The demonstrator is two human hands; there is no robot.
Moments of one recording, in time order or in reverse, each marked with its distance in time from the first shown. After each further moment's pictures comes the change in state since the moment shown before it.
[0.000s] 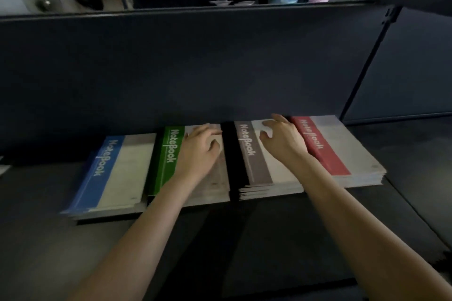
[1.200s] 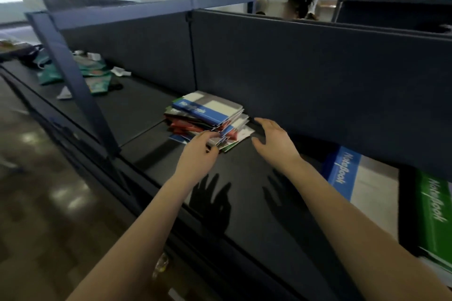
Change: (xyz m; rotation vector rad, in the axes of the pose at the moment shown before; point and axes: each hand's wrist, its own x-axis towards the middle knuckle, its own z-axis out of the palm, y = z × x) left_hand -0.197 -0.253 -0.341 0.083 0.461 -0.582; right_hand -0.072 -0.462 0.193 0.264 -0.353 -0.761
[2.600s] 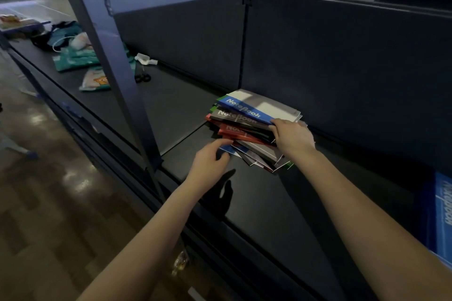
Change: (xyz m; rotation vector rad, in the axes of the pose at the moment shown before) left_hand 0.063 -0.123 -0.065 -0.119 -0.100 -0.098; right_hand 0.124 -0.059 0.102 -0.529 -0.033 0.032
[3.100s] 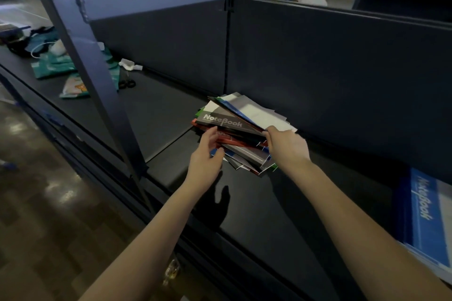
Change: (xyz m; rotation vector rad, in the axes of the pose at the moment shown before) left_hand 0.005 0.014 0.020 -0.287 0.059 -0.006; right_hand -0.029 0.008 -0.010 -0.057 0.075 -0.007
